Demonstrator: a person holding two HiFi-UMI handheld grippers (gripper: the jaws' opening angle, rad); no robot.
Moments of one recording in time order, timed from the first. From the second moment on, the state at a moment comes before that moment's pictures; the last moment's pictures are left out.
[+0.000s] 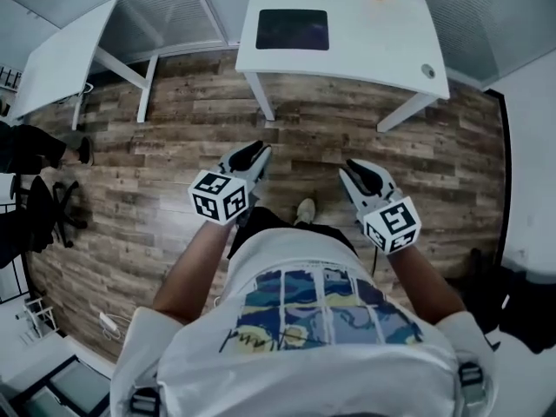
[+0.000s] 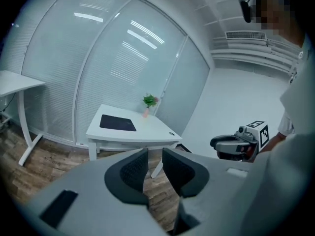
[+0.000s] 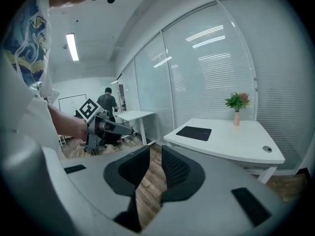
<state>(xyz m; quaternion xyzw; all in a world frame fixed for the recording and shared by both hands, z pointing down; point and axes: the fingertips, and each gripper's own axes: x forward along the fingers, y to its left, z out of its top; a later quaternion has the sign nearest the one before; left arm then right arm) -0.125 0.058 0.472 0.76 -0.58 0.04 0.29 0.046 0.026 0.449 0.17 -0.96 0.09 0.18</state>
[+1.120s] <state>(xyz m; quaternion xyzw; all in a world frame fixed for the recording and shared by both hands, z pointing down) -0.317 -0.247 0.618 0.66 -0.65 0.09 0.36 0.017 -0.191 0.446 0.30 -0.92 0.14 0.22</state>
